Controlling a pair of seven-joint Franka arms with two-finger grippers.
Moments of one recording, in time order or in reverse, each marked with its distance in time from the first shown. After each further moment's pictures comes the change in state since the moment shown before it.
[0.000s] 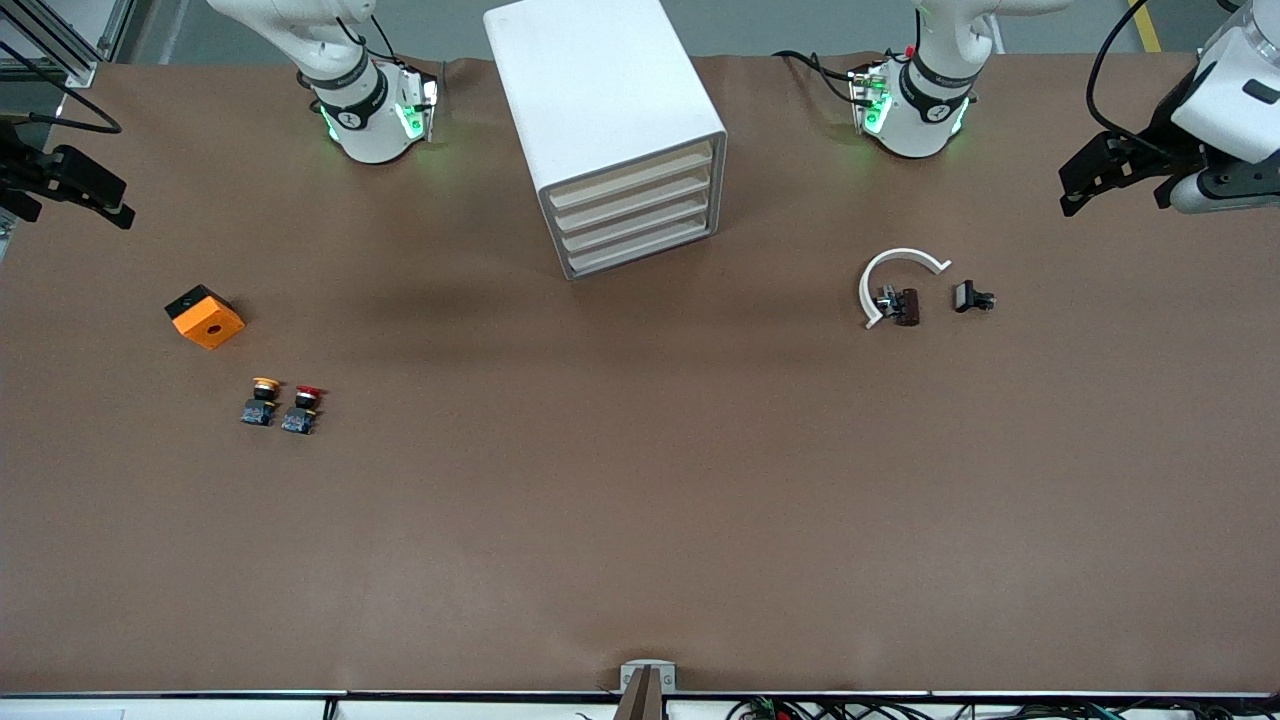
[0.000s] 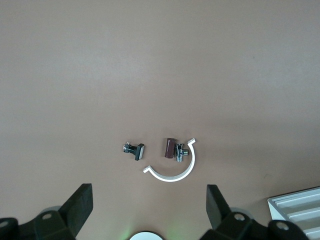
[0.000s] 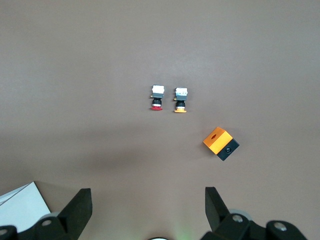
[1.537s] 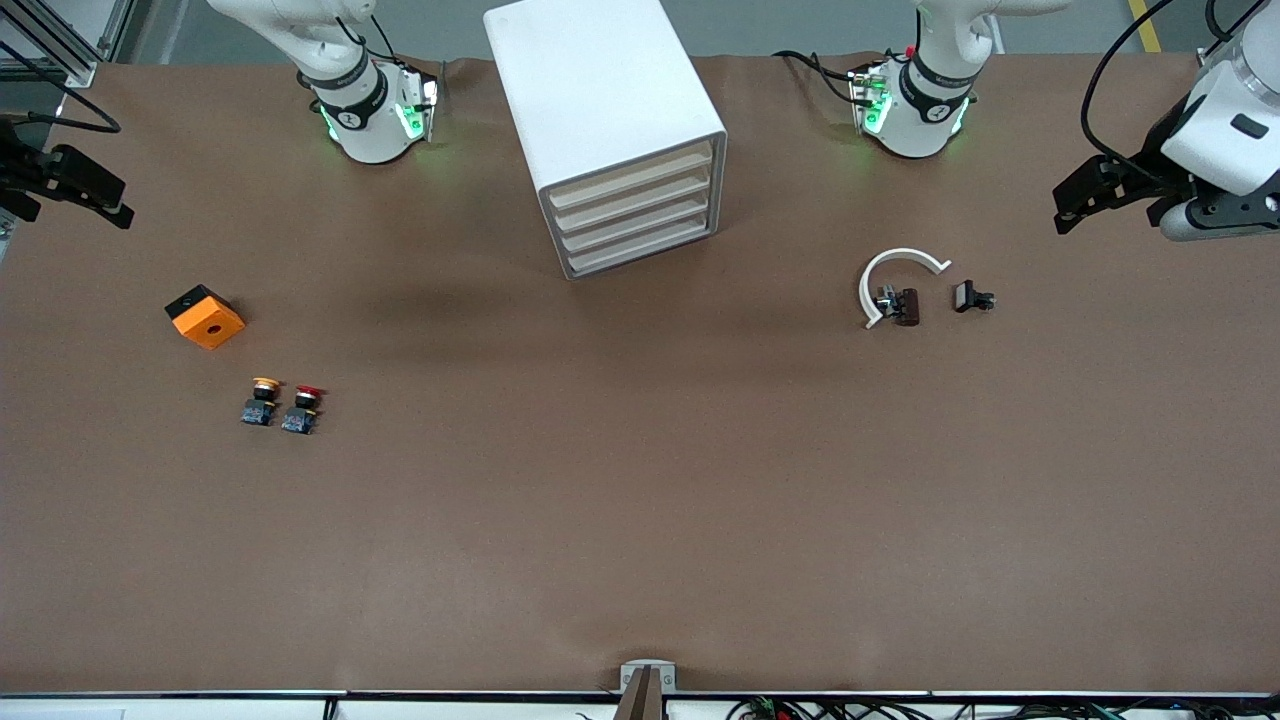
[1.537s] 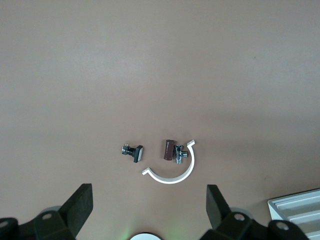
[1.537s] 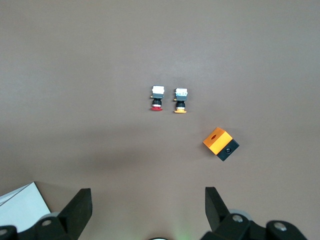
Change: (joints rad) left arm -0.004 0.053 0.001 0.034 0.000 0.003 0.000; right arm 0.000 0.000 0.000 0.002 0.000 0.000 0.000
